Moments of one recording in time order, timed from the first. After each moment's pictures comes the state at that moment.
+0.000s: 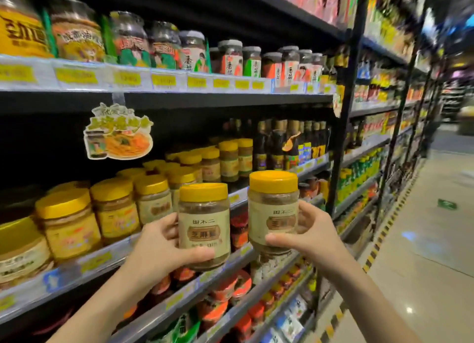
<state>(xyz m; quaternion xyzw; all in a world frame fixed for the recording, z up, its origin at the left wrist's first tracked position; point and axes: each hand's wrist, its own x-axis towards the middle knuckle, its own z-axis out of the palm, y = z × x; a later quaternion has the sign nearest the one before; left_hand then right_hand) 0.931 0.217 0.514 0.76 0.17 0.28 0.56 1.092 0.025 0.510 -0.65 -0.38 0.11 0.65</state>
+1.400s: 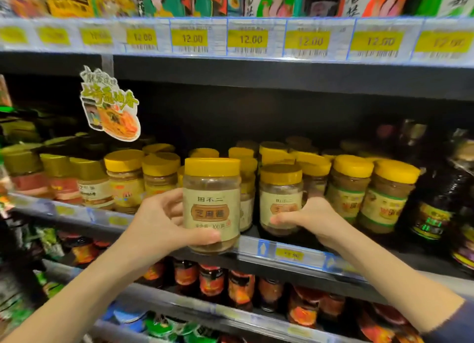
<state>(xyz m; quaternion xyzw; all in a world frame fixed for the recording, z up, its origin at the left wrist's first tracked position) 1.050 0.224 0.536 0.64 0.44 0.48 0.40 1.307 0.299 0.509 -0.56 -0.61 0.38 0.40</state>
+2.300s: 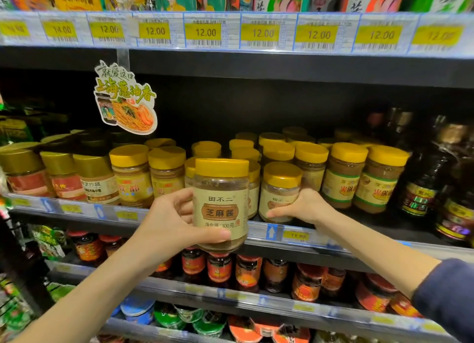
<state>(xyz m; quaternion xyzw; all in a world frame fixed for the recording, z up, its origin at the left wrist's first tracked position) 1.032 0.219 0.527 0.66 0.43 0.44 0.44 1.288 0.299 0.499 -0.63 -0.64 0.29 0.33</state>
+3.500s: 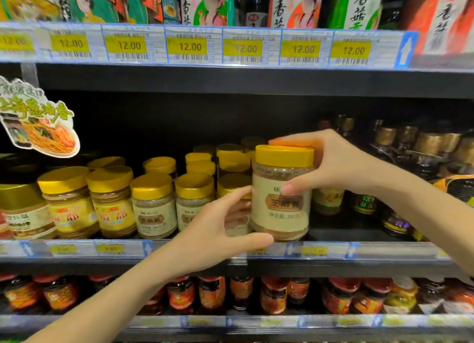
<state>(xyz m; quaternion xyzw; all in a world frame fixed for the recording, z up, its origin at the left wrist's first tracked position) 1.138 0.245 0.533 0.83 0.27 0.32 0.37 1.355 0.227 0.620 -0.47 -0.78 0.22 0.33</state>
